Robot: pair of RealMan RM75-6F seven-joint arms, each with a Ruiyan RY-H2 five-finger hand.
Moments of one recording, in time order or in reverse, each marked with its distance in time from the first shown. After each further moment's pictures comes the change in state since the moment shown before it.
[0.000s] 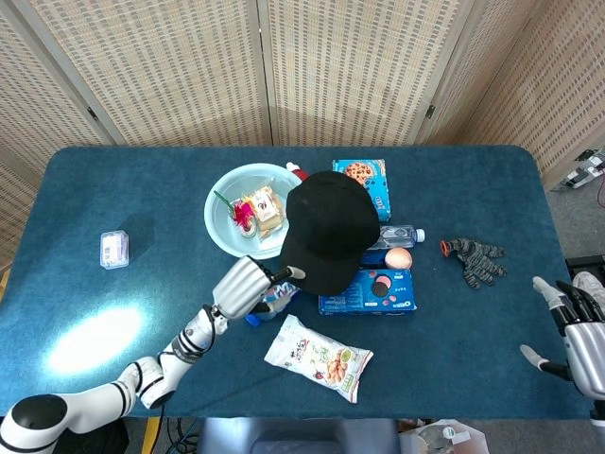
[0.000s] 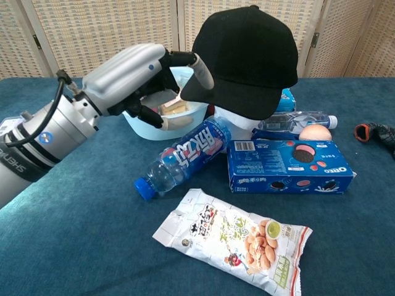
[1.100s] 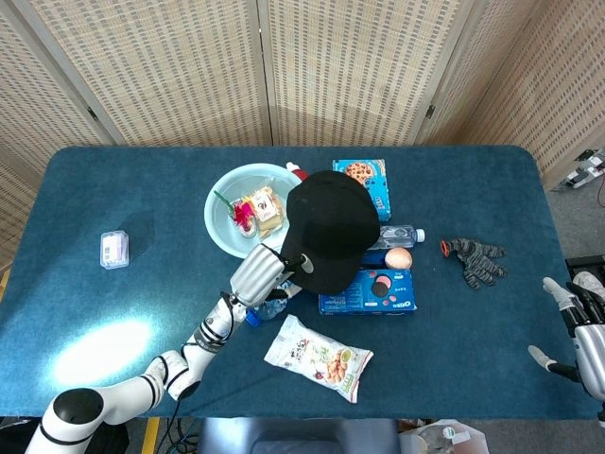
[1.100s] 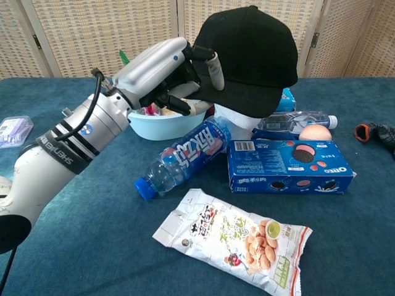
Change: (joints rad) left arm -0.103 -0.132 -0.024 0.152 -0.140 -0.005 -0.106; right arm -0.011 -0.001 0.005 0.023 0.019 0.002 0.023
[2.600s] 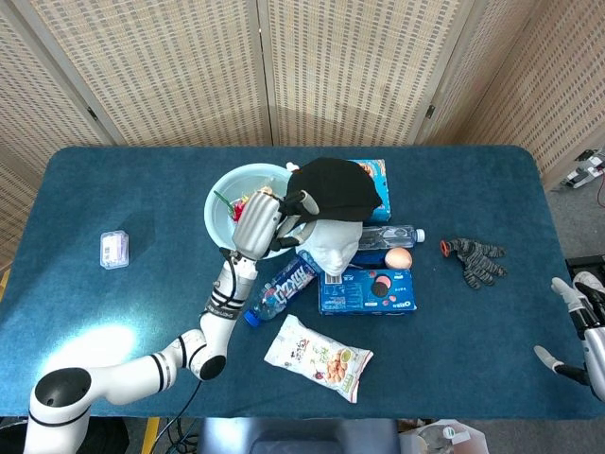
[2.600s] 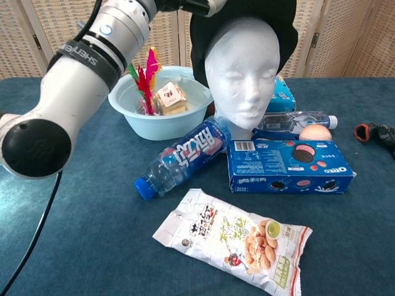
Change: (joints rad) left arm -0.129 0.106 -0.289 -0.296 -0.266 -0.105 0.088; right arm -0.019 0.009 0.005 0.008 -0.012 0.038 0.023
